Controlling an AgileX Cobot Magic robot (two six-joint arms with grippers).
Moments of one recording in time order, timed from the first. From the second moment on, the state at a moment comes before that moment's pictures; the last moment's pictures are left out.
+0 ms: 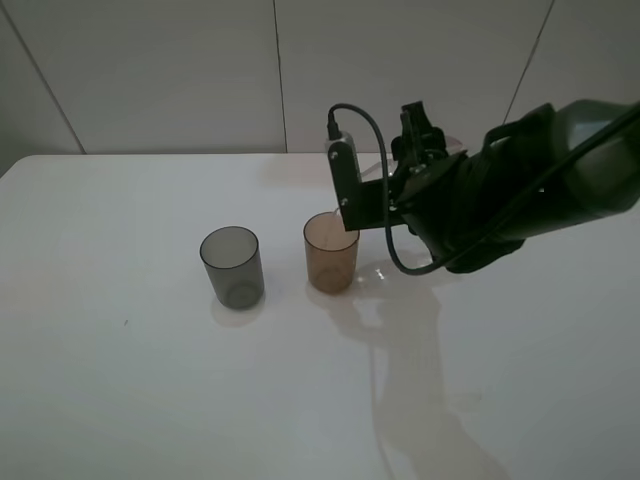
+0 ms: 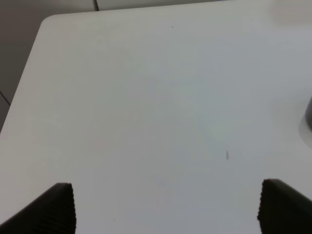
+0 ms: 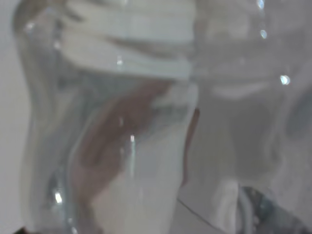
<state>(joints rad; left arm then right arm) -0.09 -0.01 -0.50 0.11 1.05 -0.02 0.78 1.84 -0.86 -1.73 0.82 0.46</state>
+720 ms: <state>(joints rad) -0.09 -0.01 -0.50 0.11 1.05 -0.02 0.78 1.84 -0.88 -1.73 0.82 0.35</state>
